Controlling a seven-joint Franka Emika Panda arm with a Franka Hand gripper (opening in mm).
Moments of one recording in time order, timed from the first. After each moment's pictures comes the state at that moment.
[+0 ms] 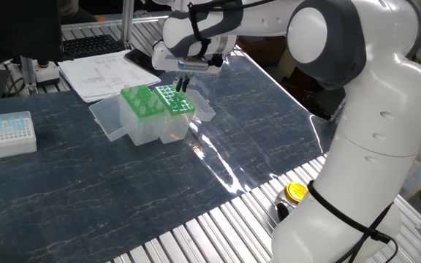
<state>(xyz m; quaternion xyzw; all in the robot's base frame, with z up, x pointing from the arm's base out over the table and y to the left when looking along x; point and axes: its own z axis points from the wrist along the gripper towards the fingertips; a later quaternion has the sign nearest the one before) 0.602 -0.069 0.204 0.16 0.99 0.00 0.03</state>
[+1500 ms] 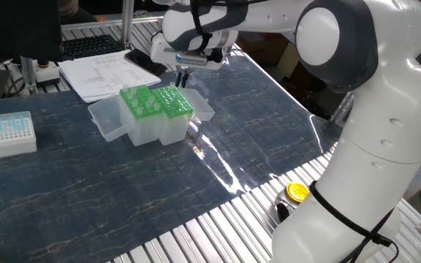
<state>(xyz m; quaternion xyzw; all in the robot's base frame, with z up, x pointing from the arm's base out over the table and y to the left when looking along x) 0.598 -0.059 0.226 0.20 0.98 0.00 0.03</state>
